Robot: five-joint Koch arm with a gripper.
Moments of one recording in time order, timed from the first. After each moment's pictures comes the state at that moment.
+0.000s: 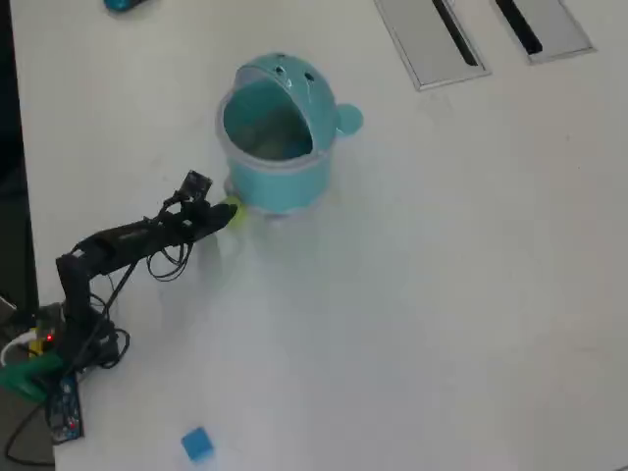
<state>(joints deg) -35.1 77.3 114.7 -3.1 -98.3</state>
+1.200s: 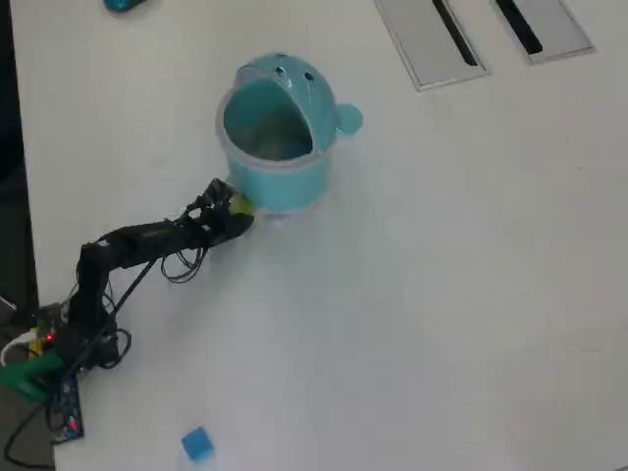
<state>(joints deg) -30.3 66.6 107.3 -4.4 -96.3</state>
